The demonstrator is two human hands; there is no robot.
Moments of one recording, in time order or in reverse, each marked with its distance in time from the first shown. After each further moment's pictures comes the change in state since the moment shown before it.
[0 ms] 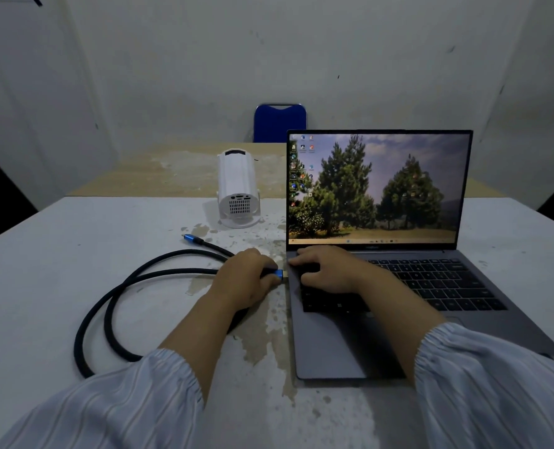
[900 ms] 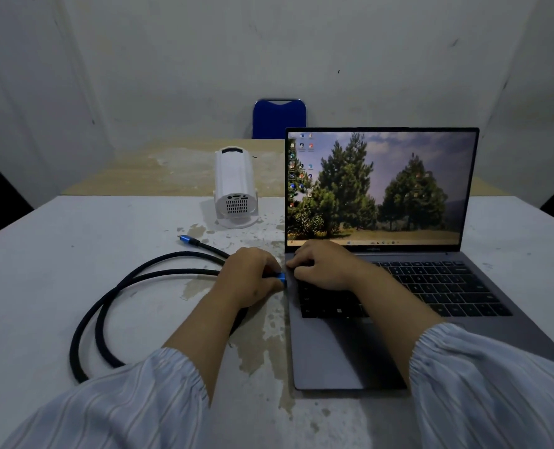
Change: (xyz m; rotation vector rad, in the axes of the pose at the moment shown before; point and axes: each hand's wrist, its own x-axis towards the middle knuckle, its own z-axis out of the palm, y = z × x) left_hand 0.013 0.001 0.002 -0.149 0.053 -0.033; right_hand 0.007 -0.006 -0.008 0.059 0.047 -0.035
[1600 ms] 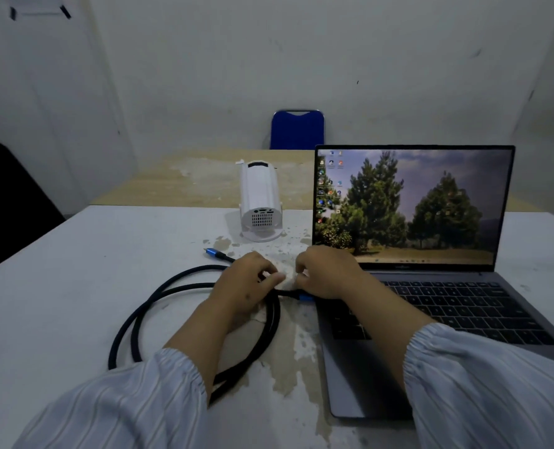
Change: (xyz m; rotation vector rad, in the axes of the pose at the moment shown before) left_hand 0.003 -0.047 -0.016 -0.112 0.036 -0.089; right_hand 0.035 -0.038 0.010 -0.447 0.036 -0.024
